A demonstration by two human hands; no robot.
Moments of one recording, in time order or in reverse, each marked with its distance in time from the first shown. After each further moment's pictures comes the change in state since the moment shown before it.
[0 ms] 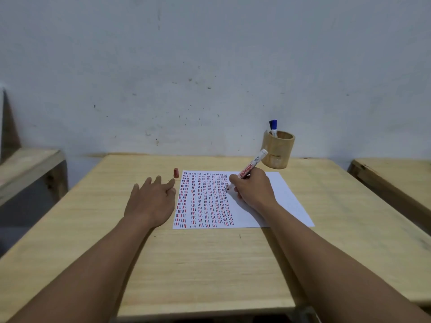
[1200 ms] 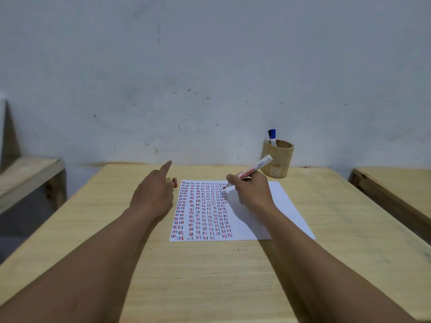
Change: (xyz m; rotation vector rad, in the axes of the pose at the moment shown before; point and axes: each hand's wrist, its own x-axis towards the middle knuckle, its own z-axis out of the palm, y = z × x) left_hand 0.032 0.009 -0.017 -0.279 0.212 -0.009; right_hand 0.009 -0.013 -0.002 0.280 -0.025 0.040
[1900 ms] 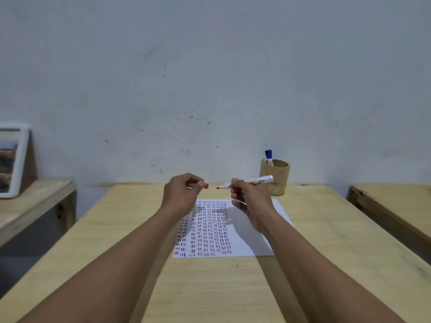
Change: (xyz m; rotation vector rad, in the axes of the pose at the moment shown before) left_hand -0.008 0.075 -0.021 -0.614 0.075 0.041; right_hand -0.012 -0.038 -0.011 0.508 -0.073 0.175
